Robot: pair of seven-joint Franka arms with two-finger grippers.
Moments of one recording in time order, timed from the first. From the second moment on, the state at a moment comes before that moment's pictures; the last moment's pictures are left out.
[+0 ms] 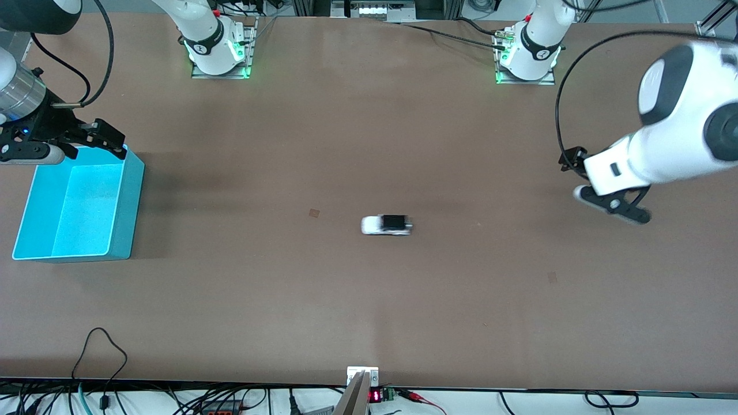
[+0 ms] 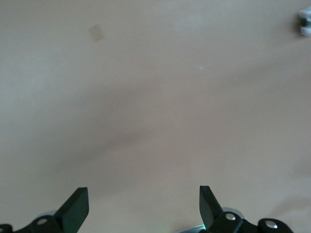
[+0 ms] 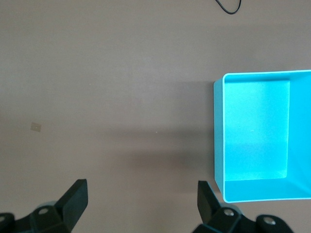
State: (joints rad) left arm -0.04 0.18 -0.09 -1.62 0.03 1.56 0.15; right arm 0.00 -0.03 0.04 -1.76 -0.02 1.77 0.04
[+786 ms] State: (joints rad) left arm -0.03 -0.03 -0.03 -1.66 -0.02 1.59 -0.12; right arm 0.00 -0.03 0.04 -1.76 -0.02 1.77 0.04
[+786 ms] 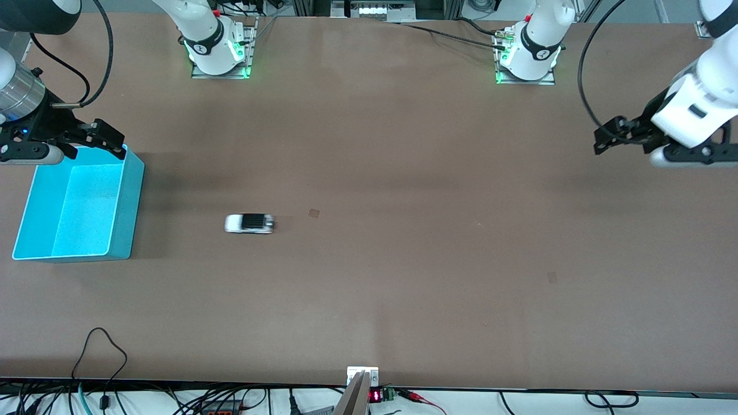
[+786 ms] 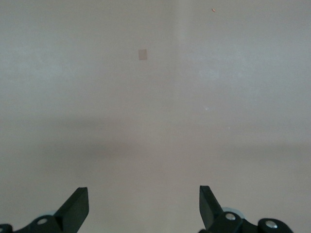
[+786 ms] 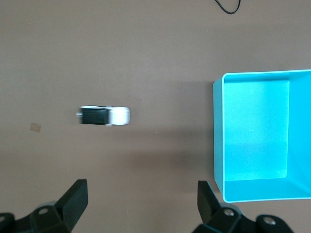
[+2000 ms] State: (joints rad) left arm -0.08 -0.06 0.02 -1.69 0.04 1.53 0.13; right arm 0.00 0.01 0.04 -1.76 -0.02 1.73 -0.04
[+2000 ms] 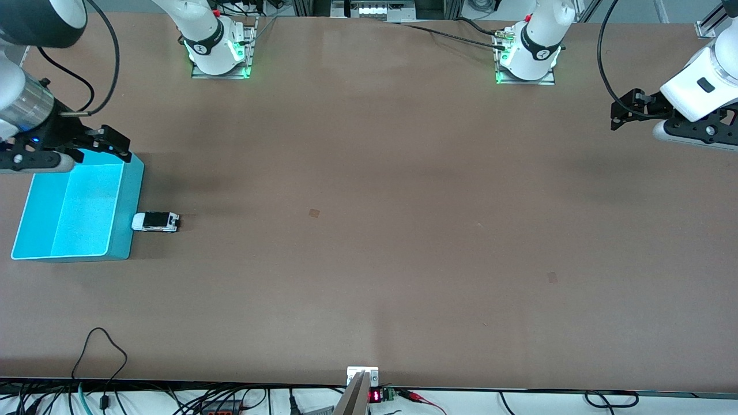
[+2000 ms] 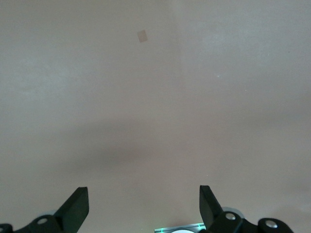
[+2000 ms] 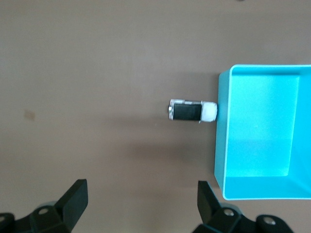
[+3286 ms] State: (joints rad) left arm -0.08 -0.06 0.00 -1.68 0.04 1.53 0.12; right arm -0.12 0.41 0.03 -1.92 -0.02 2.27 -1.55
